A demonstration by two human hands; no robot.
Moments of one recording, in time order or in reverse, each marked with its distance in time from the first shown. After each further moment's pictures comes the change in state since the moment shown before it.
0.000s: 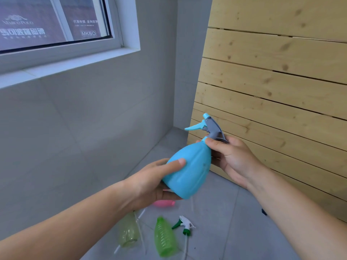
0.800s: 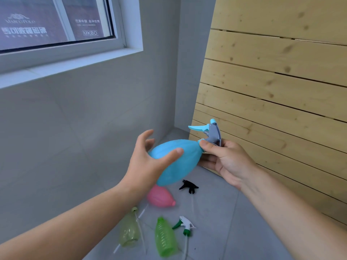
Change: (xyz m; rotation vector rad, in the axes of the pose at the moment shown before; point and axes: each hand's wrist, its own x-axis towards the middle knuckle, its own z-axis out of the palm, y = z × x) left_hand -0.008 0.008 0.003 0.206 0.514 0.451; right_hand -0.002 0.005 0.018 0.064 0.001 0.033
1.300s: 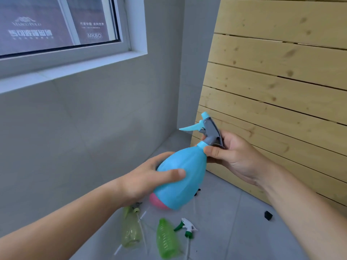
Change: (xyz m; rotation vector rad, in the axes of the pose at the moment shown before) left_hand -0.004 0.007 -0.025 -0.070 -0.650 -0.154; right_hand -0.009 -0.025 -0.006 -0.306 -0.304 -0.135
